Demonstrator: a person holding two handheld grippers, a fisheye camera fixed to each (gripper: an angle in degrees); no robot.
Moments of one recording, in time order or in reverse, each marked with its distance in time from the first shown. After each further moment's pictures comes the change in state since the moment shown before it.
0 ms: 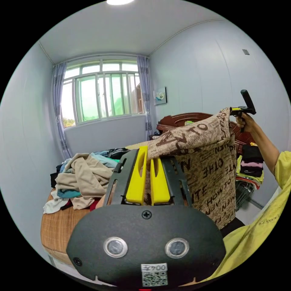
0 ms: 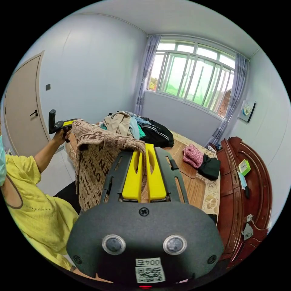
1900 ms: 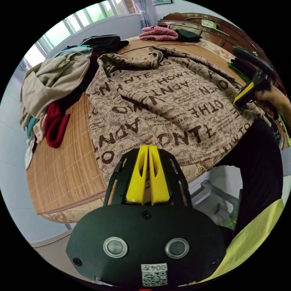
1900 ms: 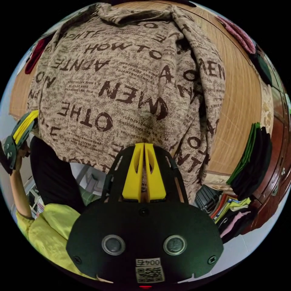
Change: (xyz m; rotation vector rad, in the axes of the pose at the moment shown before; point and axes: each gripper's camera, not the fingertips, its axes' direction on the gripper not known) left arm 0.070 0.164 0.411 -0.904 -0.015 0.035; right arm -0.114 0.161 0.696 -1.227 -0.006 0.328
